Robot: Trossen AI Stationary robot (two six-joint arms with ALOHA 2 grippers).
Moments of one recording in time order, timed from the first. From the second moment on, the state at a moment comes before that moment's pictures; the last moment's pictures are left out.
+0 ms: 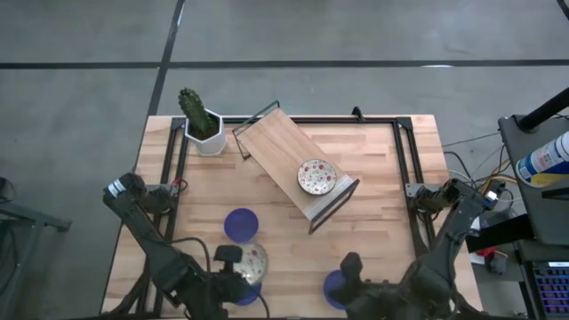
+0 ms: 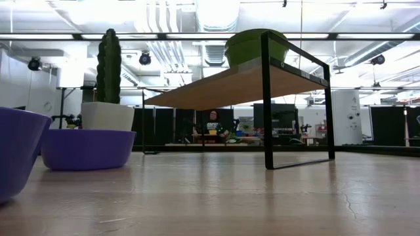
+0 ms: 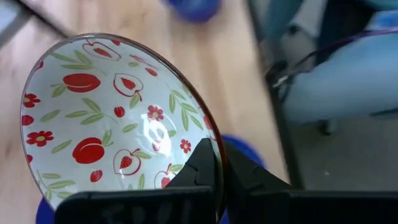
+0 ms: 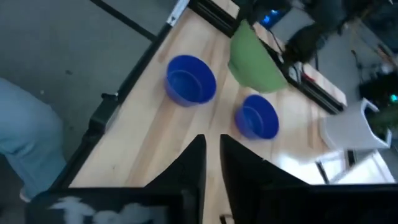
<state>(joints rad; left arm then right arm) -0.84 1.75 1.75 -1.06 -0.41 -0.56 0.90 1.86 1.92 -0.98 0.70 0.13</state>
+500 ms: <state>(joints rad) -0.81 1.75 1.74 -0.77 -0.13 -0.21 0.76 1.86 1.91 -0.70 0.40 -0.14</state>
